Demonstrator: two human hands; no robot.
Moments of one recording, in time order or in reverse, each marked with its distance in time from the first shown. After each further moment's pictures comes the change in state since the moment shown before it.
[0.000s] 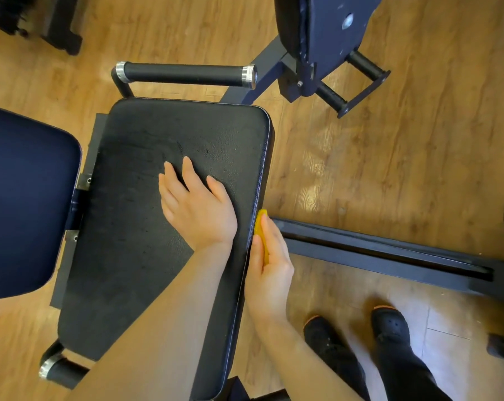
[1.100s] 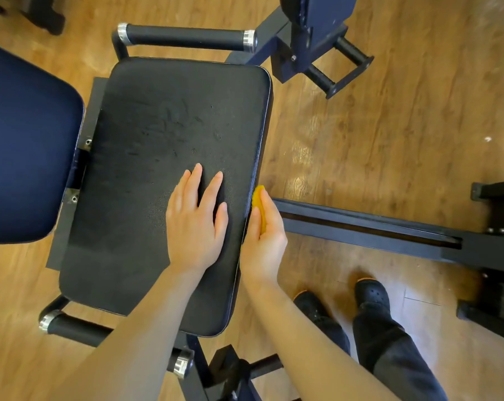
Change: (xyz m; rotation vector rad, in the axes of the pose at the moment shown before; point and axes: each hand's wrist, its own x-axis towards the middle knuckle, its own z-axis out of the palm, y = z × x) left_hand -0.061 -0.095 -0.036 0.000 -0.192 0.593; right_hand -0.045 -0.002 0.000 0.029 0.048 0.121
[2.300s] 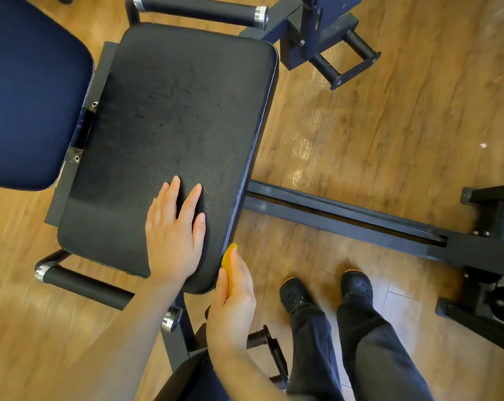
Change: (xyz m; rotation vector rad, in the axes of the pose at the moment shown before) left_hand -0.082 -0.013 -0.005 -0.002 0.011 -0.118; right_hand -0.137 0.038 -0.031 -0.142 -0.194 0.107
